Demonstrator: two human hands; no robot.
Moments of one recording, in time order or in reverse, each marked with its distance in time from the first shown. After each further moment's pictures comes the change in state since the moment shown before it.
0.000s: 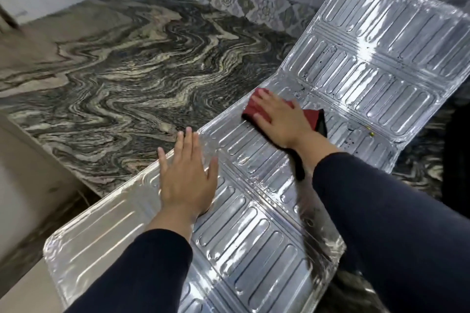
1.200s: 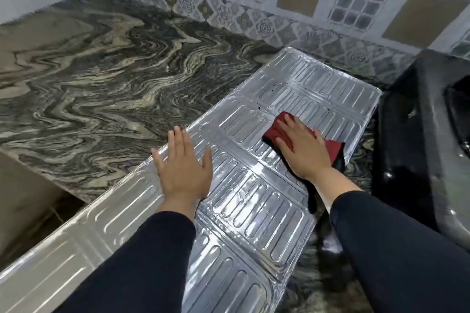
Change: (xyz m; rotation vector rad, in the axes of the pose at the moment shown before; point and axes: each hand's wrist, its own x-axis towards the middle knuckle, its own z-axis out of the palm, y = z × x) left_hand -0.016 0.052 0.006 -0.052 0.009 -0.022; right_hand -0.150 0.044 -0.011 -0.024 0.036 0.343
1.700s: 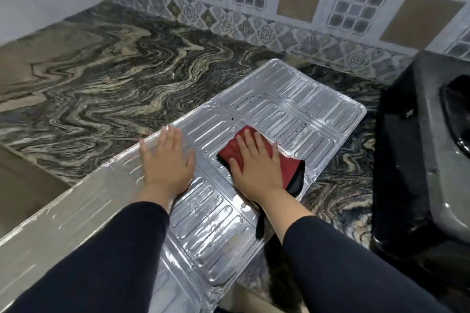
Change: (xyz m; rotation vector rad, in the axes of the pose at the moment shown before) left_hand 0.019 -0.043 -0.029 0.116 -0.059 0.088; right_hand -0.026 -0.111 0.024 0.028 -0.039 -0.039
